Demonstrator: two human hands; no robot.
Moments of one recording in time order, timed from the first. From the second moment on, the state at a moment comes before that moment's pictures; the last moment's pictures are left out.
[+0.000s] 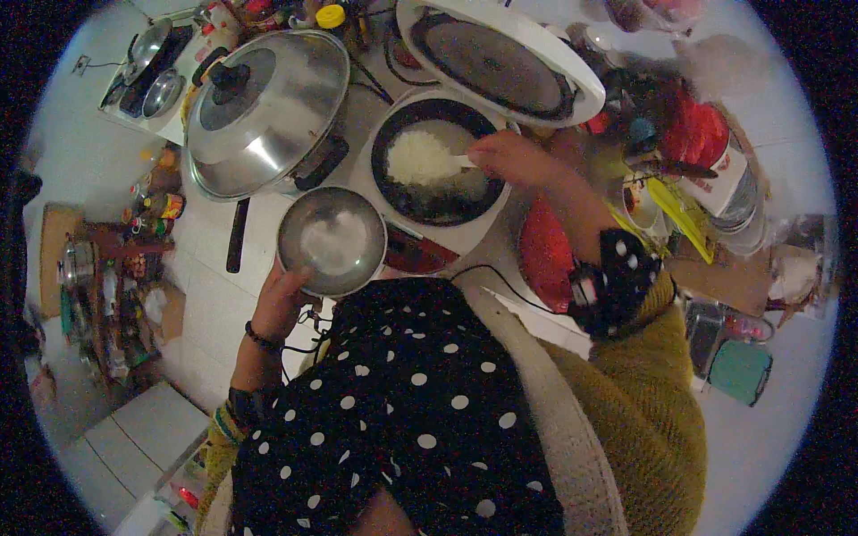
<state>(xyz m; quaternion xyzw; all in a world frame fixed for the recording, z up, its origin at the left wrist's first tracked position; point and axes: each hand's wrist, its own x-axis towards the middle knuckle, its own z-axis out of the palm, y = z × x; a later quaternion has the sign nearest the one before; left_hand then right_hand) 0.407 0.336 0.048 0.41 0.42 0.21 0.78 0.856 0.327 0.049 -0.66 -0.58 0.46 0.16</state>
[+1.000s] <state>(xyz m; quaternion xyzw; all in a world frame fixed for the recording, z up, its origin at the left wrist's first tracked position) 0.359 0.316 0.006 0.32 0.46 0.29 0.78 0.777 0.296 -0.007 -0.79 -0.60 0.13 -0.01</state>
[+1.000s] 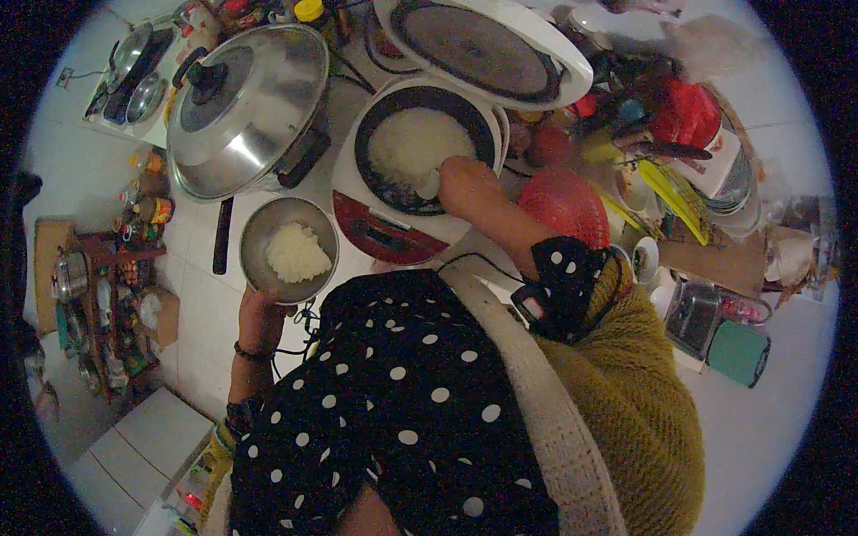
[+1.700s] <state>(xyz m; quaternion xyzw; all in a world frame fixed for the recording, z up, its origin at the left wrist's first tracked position) 0.367 0.309 0.001 0.34 0.46 0.29 0.77 0.756 0.337 -0.105 -0.79 -0.45 0.33 0.24</state>
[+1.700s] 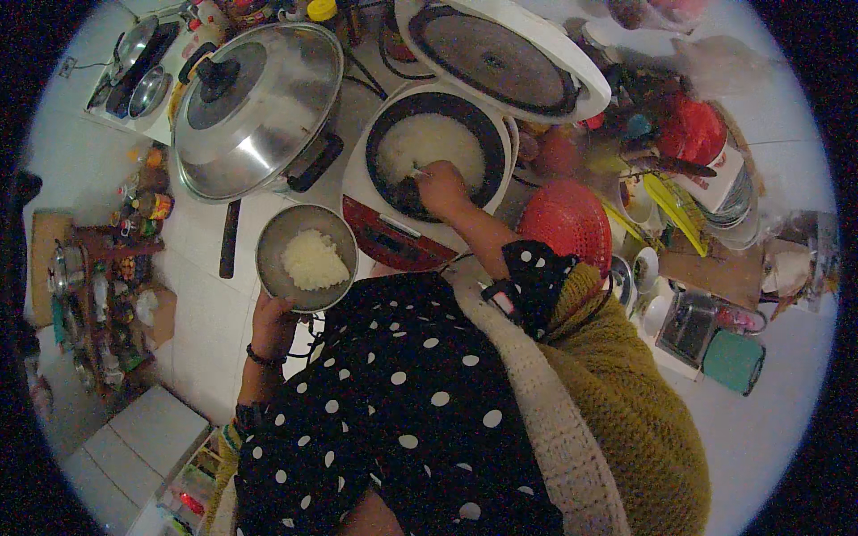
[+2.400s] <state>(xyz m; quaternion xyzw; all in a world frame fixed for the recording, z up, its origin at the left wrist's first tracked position) 0.478 0.342 0.049 0.45 0.41 0.22 0.76 0.764 0.260 0.109 -0.73 -0.54 0.29 0.30</state>
